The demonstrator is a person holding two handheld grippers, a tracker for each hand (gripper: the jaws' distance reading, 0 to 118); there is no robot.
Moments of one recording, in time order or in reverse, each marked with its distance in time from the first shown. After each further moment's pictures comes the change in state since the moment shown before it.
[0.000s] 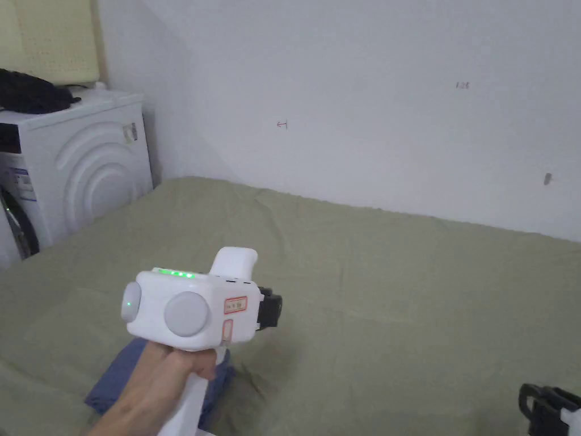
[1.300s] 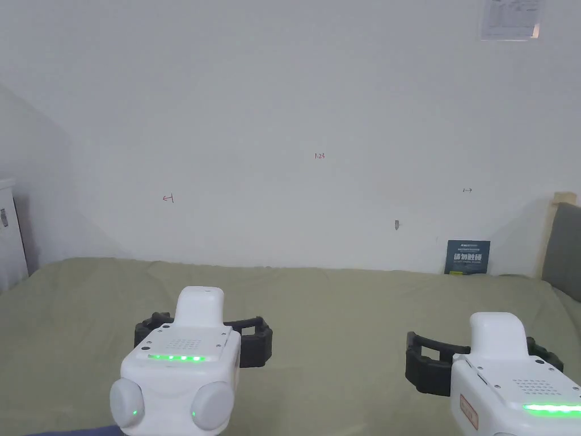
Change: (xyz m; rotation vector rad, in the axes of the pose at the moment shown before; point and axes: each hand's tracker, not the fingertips) left arm 0.145 0.003 0.049 0.275 0.313 -0.167; right arm 0.021 0.034 0.074 0.319 -0.281 0.061
